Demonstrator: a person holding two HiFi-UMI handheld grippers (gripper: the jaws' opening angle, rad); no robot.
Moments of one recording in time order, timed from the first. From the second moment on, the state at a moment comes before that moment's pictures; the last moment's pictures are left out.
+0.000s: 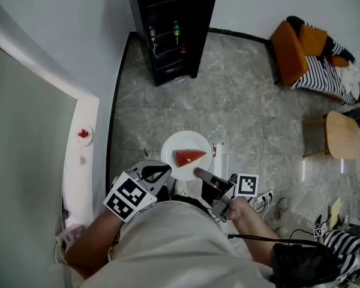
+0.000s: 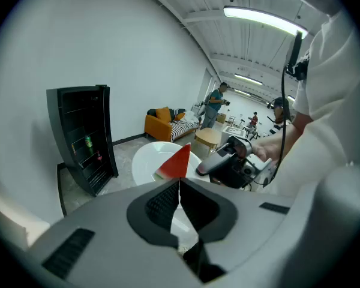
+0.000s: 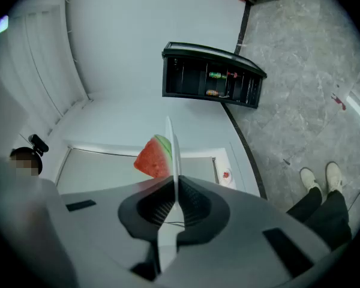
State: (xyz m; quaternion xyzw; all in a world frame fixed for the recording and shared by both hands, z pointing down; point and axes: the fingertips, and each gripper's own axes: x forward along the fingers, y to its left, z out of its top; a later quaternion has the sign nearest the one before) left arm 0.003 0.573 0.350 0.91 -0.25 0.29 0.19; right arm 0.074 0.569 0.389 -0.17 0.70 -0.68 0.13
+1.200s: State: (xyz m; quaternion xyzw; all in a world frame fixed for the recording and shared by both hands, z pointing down) left arm -0.019 0.376 0.340 0.94 -0.12 0.28 0.16; right arm 0.019 0.325 0.404 -0.26 0.69 -0.66 0.16
